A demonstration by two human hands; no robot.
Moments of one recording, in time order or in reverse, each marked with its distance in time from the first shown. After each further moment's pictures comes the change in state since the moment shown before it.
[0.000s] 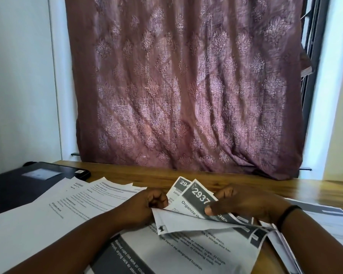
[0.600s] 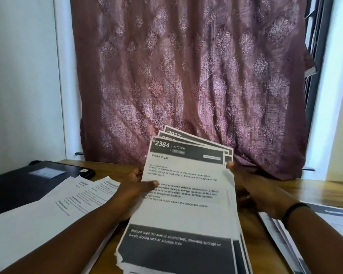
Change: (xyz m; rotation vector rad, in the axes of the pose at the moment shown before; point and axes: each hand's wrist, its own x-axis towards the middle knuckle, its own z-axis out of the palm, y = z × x) left_hand 0.006 0.015 -0.019 -0.900 0.390 -0.025; right_hand 0.013 0.027 -0.018 0.343 0.465 -0.001
